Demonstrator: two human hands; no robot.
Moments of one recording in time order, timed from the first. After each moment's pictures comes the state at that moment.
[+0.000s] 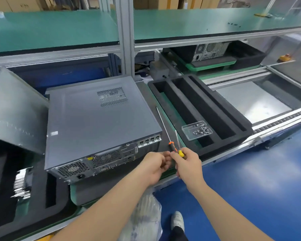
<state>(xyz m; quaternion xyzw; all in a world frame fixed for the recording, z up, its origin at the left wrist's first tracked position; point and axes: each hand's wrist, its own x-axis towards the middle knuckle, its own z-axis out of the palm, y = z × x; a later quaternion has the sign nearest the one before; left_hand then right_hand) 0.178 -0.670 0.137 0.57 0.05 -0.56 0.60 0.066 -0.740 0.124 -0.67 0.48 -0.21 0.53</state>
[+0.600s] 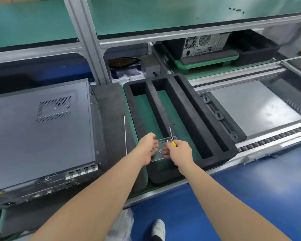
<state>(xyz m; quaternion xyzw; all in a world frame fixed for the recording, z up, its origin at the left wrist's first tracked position) 0.174 -0.922 0.109 0.67 0.08 -0.50 0.54 0.065 -0.998 0.083 -0.64 0.51 -0.13 0.56</state>
